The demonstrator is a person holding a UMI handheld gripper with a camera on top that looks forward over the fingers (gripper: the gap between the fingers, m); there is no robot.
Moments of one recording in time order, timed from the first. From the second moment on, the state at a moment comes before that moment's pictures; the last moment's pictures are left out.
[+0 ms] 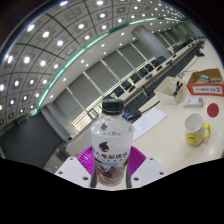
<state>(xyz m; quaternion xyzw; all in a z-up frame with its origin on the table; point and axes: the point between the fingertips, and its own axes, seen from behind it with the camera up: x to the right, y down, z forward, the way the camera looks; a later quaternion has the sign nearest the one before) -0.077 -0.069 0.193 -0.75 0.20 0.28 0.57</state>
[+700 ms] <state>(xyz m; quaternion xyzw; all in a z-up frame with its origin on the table) 0.047 -0.035 0.160 -0.46 0.55 0.64 0.27</state>
